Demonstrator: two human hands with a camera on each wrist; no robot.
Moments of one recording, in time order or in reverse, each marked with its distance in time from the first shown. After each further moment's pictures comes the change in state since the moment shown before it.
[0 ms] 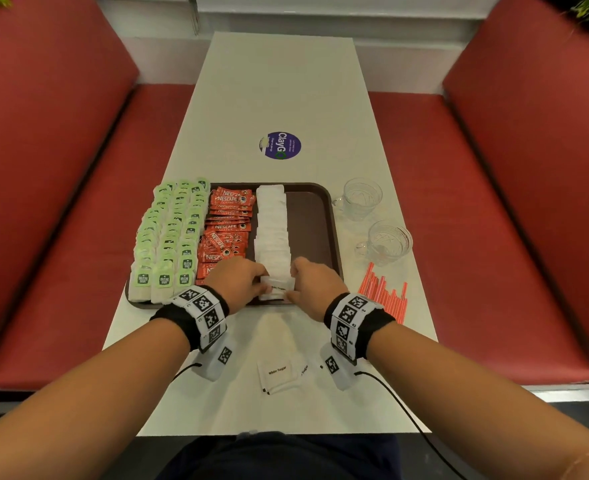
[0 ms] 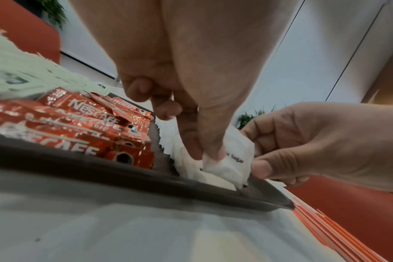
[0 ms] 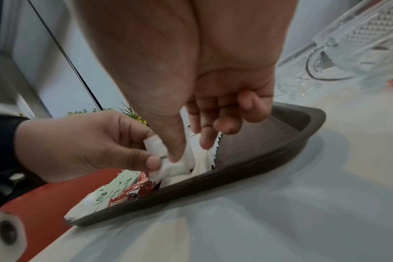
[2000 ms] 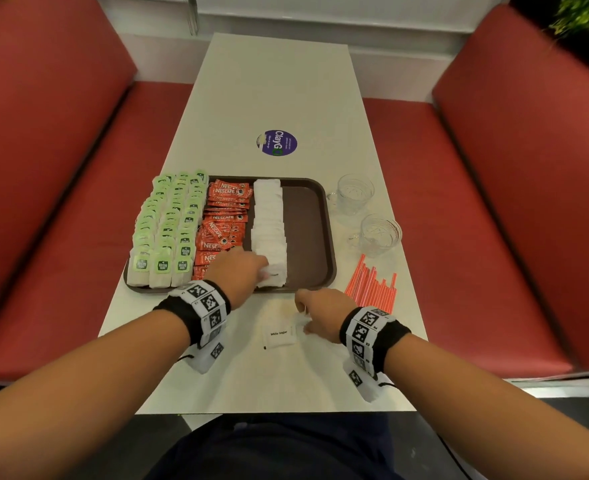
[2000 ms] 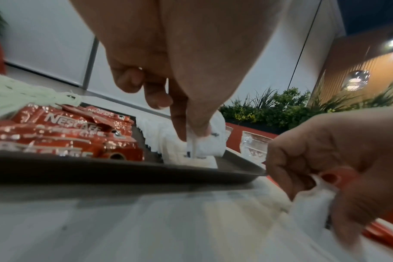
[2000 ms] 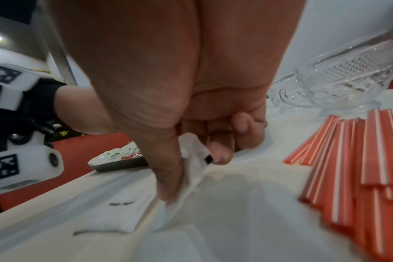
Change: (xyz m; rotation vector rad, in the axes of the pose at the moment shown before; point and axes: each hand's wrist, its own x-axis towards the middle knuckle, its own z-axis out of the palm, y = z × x) left_hand -0.020 0.017 0.002 0.278 0.019 0.040; right_hand -0.054 0.019 0.010 -0.261 -0.284 -0.099
